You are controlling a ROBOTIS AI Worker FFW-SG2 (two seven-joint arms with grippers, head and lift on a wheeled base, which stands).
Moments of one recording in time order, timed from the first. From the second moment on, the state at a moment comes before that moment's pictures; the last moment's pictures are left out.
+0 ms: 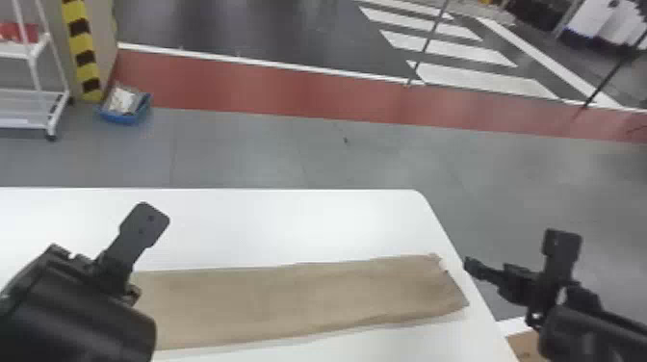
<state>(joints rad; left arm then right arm) -0.10 0.06 -0.49 -1.78 -0.53 1.31 -0.06 -0.05 -0.15 -0.80 -1.53 0.28 0.61 0.67</state>
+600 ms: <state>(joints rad) 0.12 0.11 -0.24 -1.93 -0.03 0.97 -0.21 0.08 -0.15 -0.89 -1.50 0.15 0.44 0.68</state>
